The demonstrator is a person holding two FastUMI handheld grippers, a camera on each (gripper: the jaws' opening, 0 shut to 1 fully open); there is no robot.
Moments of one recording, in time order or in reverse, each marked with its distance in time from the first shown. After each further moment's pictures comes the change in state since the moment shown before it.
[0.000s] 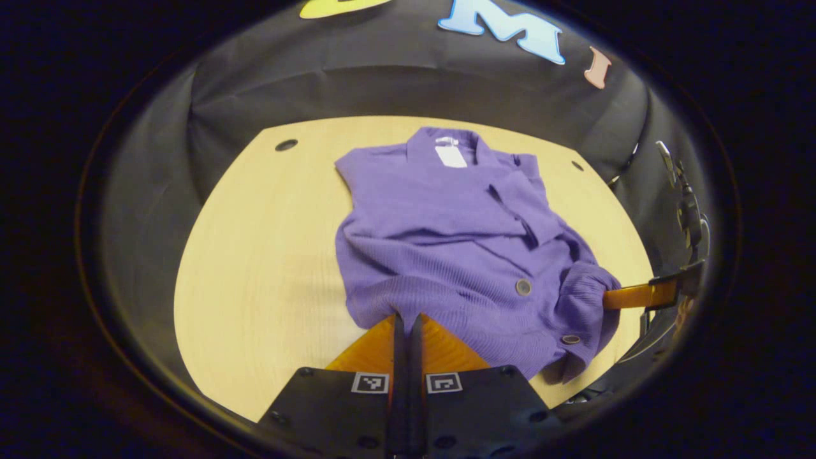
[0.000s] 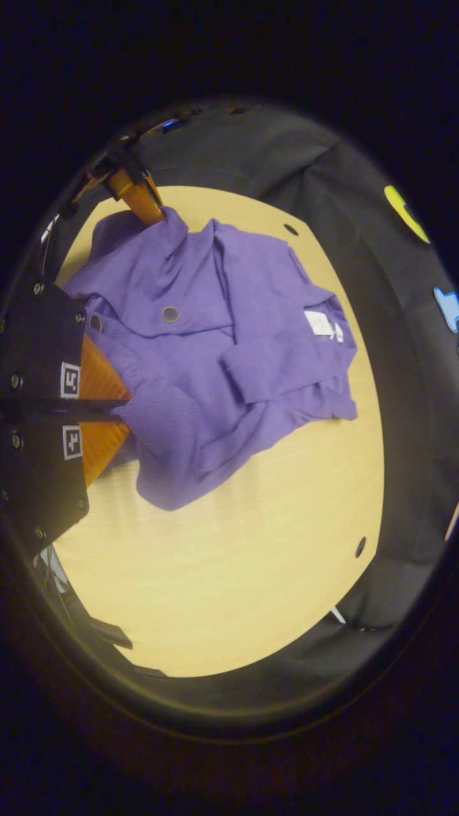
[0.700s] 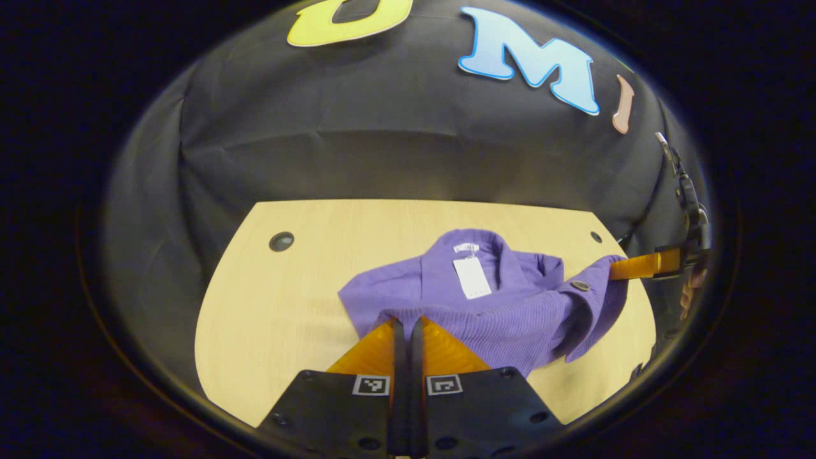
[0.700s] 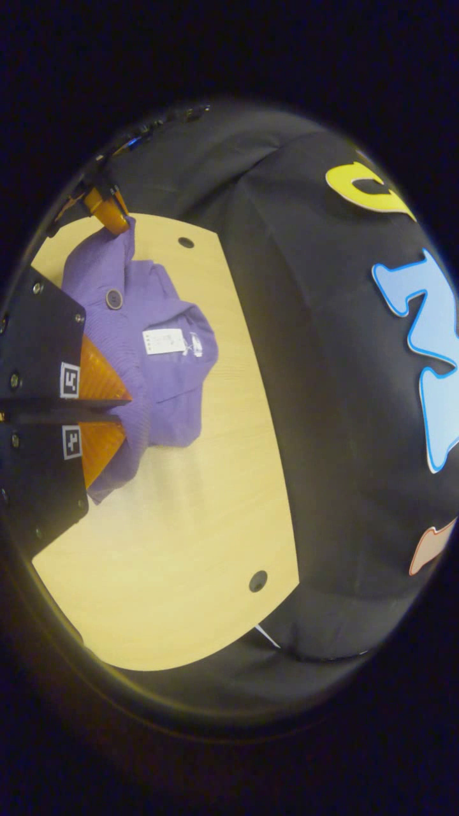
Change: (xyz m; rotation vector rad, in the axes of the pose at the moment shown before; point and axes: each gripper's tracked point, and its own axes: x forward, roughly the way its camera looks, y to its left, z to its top) left arm 0.059 0.023 0.196 -0.015 -0.208 0.015; right arm -0.005 0.014 0.245 0.036 -0.265 0.062
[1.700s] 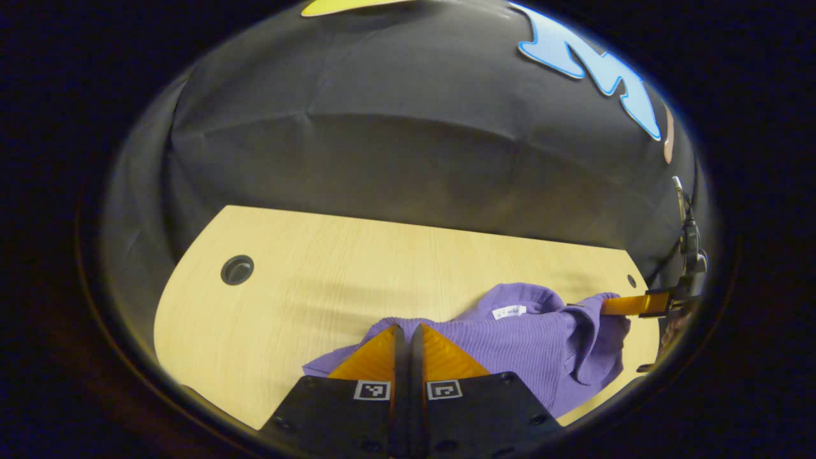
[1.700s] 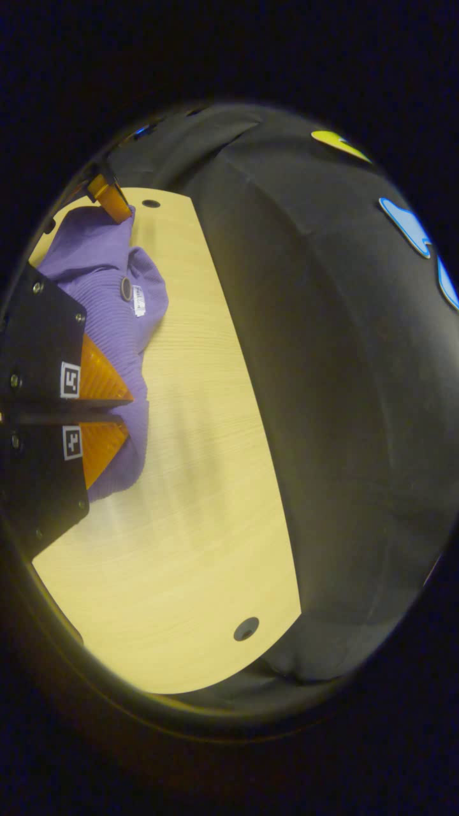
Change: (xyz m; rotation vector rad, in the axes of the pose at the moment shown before) left arm 0.156 0.025 0.031 -0.109 -0.031 0.022; right arm 0.151 -0.015 0.039 0.025 -0.012 -0.025
